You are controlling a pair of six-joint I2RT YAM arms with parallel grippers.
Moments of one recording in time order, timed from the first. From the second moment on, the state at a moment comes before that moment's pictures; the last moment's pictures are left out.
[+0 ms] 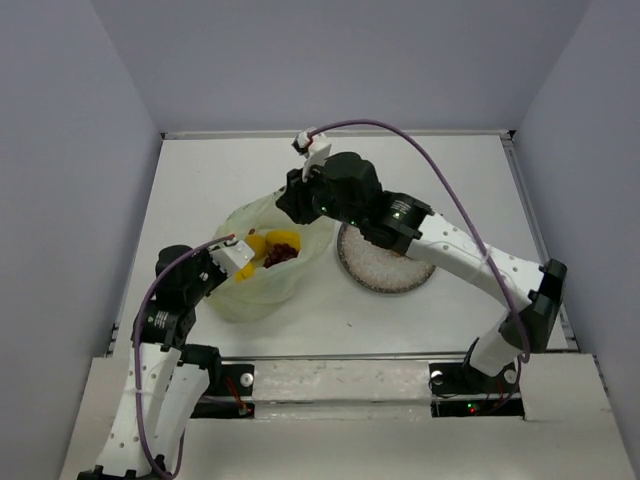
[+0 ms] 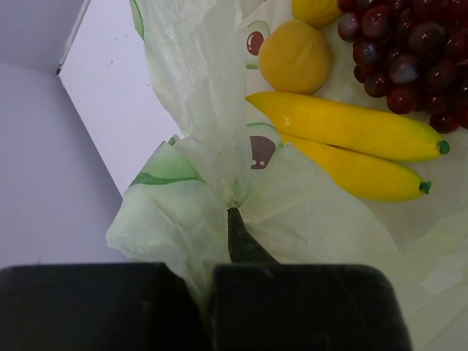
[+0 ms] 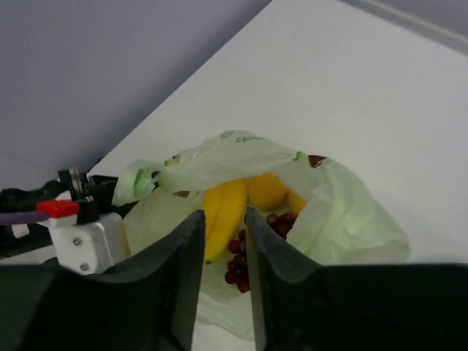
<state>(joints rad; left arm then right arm) -0.14 0.53 0.62 -0.66 0.11 0.80 1.00 1.57 1.72 -0.37 0.13 0.26</state>
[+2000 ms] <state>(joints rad) -0.14 0.48 0.53 -0.58 0.11 0.79 1.11 2.19 1.67 -0.39 0.35 0.36</state>
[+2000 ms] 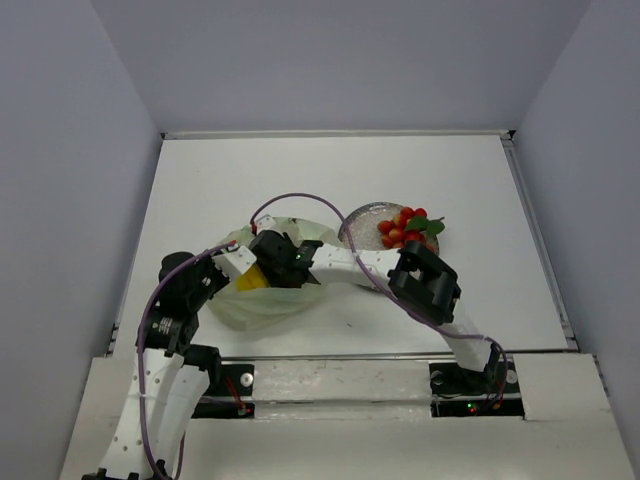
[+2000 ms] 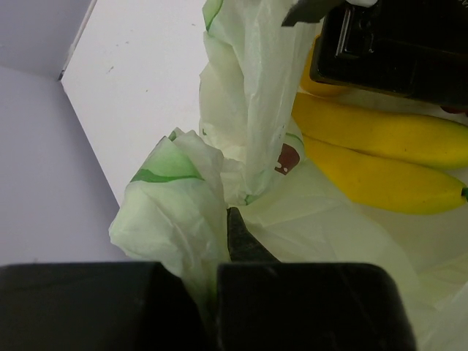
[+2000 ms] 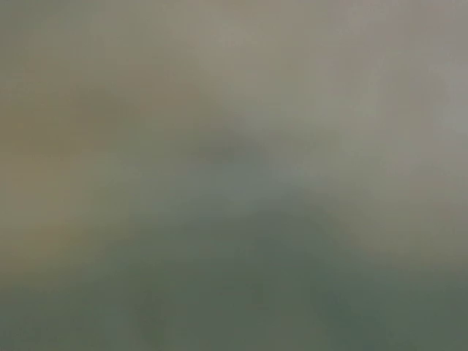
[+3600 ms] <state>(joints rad) -0.14 0.60 0.57 -0.45 -0.02 0.64 0.86 1.56 1.92 -0.31 0.21 0.37</state>
